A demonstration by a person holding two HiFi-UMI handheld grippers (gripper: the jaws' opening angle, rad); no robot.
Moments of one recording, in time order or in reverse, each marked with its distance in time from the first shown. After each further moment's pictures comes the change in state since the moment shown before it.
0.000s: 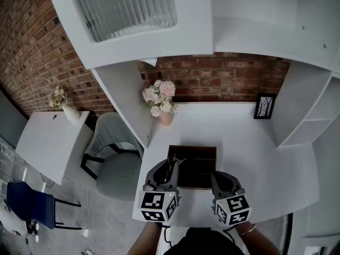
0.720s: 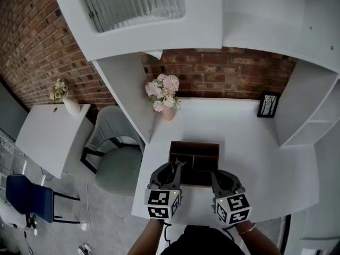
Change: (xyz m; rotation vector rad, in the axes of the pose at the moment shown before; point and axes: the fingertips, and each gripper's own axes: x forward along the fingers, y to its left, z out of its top) left arm 0.006 0.006 -0.051 -0.003 0.121 0.023; right arm 0.006 0.005 -0.004 -0.011 0.026 0.020
